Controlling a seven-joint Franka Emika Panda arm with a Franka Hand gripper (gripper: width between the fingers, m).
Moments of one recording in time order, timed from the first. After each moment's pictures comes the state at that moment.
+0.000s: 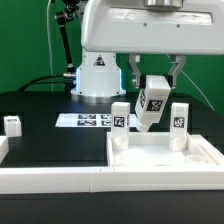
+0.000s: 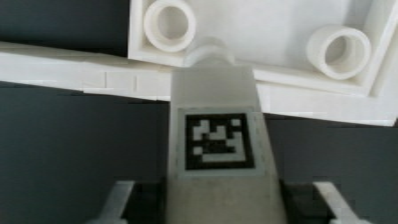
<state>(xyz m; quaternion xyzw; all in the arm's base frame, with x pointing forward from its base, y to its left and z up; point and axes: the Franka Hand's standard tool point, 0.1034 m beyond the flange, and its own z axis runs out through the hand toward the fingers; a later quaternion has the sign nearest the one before) 0.651 0.034 0.148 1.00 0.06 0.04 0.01</state>
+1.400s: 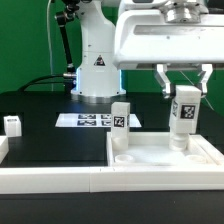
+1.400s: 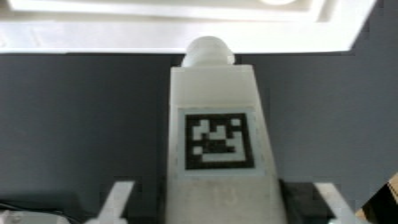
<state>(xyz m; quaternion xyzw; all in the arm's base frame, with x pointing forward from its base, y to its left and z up) 0.641 0.092 0.132 0.97 0.00 0.25 -0.01</state>
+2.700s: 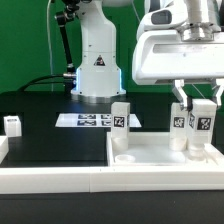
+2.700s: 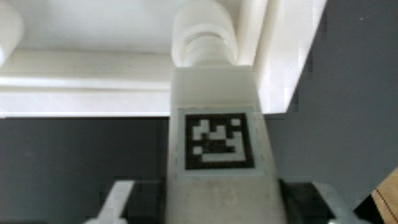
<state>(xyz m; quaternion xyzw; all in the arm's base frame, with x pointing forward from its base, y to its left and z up) 0.616 0.117 0.104 0.97 0.01 0.25 -0.01</state>
